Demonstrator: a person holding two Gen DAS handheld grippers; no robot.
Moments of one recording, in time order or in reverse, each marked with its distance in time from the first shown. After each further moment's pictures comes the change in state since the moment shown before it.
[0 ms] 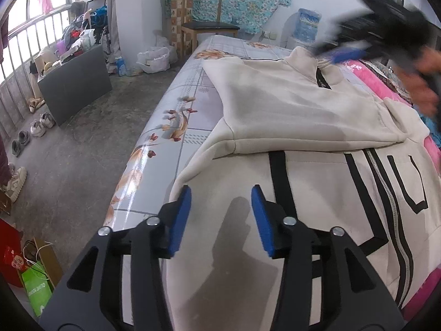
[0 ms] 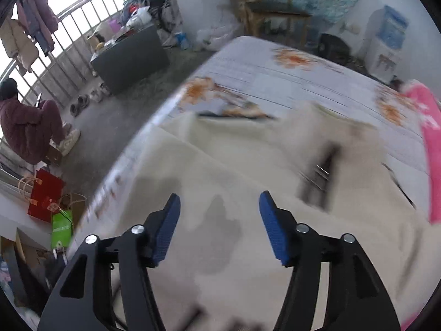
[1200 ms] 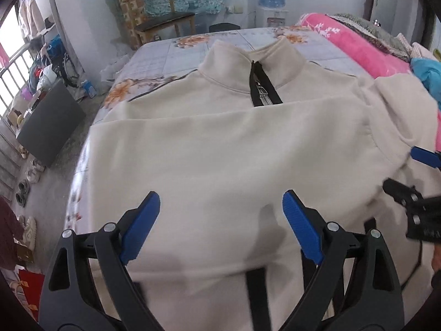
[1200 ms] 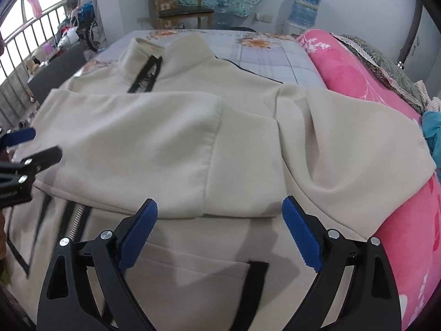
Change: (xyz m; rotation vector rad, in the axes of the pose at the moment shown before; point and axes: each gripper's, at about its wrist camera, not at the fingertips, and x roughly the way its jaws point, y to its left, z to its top) left arm 0.084 -0.162 0.108 0.228 0.129 0.030; right arm -0.019 -0.131 -0.147 0.185 -0.084 -0.316
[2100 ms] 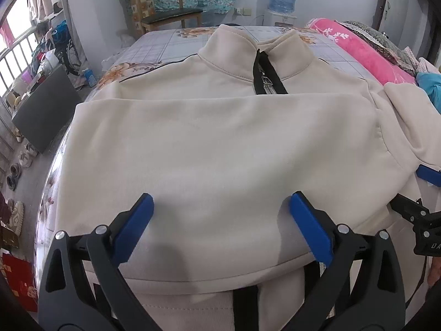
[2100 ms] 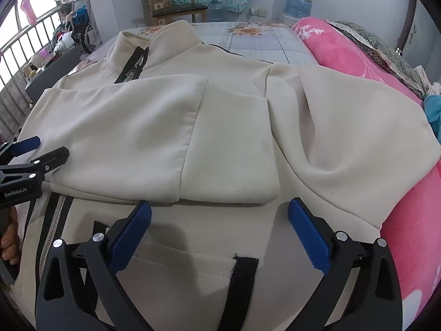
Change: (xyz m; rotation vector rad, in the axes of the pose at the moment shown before) left arm 0.022 0.003 -0.013 -0.083 -0.018 -0.024; right arm 0.016 -0.015 -0.013 0.047 0.012 0.024
